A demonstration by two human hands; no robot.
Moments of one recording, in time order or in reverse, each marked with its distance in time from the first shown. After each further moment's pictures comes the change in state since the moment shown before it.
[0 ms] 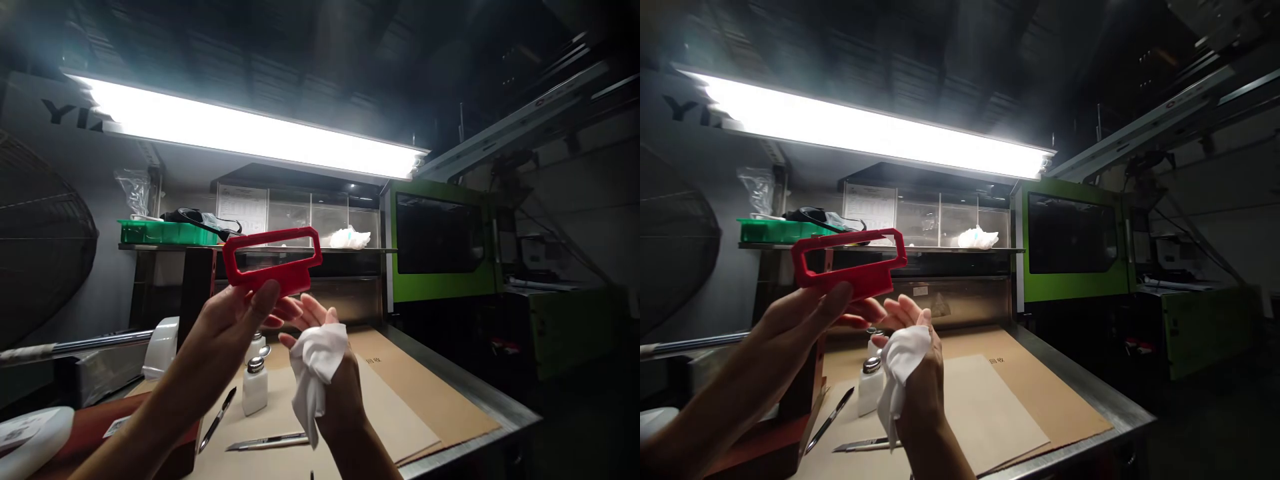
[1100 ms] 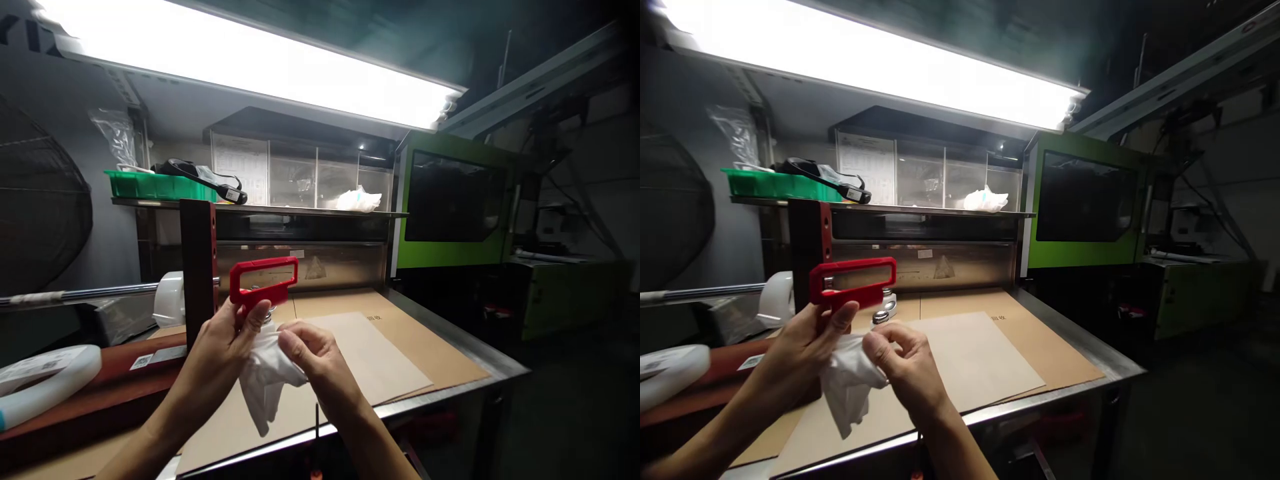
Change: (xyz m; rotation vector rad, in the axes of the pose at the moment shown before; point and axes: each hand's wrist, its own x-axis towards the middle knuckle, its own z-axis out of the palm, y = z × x) left_hand -0.050 -0.079 -0.012 0.292 0.068 -0.309; right_hand -0.023 0.032 -0.046 -0.392 -0.203 0.220
